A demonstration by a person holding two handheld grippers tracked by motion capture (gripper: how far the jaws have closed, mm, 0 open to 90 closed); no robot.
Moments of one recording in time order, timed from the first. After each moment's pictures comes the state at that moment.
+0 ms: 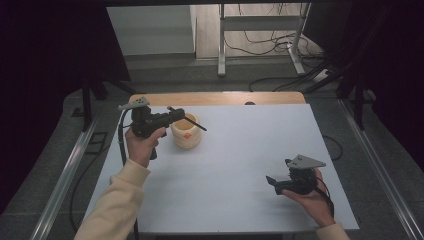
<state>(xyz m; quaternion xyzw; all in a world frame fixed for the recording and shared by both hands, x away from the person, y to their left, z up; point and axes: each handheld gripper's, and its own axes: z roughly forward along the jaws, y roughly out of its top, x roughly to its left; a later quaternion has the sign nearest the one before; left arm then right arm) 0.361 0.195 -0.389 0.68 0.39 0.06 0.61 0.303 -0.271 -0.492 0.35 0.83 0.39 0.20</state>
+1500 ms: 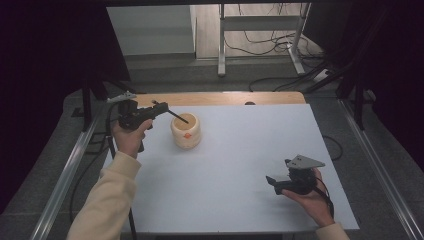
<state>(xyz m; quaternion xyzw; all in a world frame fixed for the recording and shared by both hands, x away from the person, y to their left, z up) 0.383 0.233 -0.398 0.67 0.45 0.10 0.57 0.304 -0.270 -0.494 0.36 0.83 0.39 0.20</state>
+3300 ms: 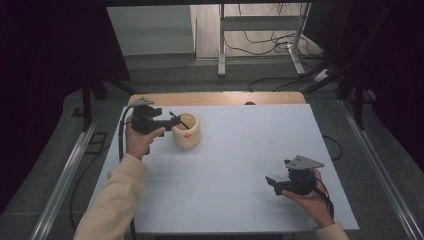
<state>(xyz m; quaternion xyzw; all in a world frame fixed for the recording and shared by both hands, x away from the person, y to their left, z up) 0.394 0.209 -0.423 0.73 0.46 0.13 0.49 0.303 -0.270 -0.495 0.35 0.83 0.38 0.20</state>
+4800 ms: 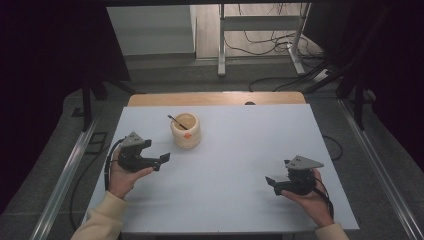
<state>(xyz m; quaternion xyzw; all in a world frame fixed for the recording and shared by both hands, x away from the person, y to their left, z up) 0.304 0.227 -0.472 0.77 0.44 0.15 0.44 0.303 -0.269 -0.496 0.35 0.83 0.38 0.20</state>
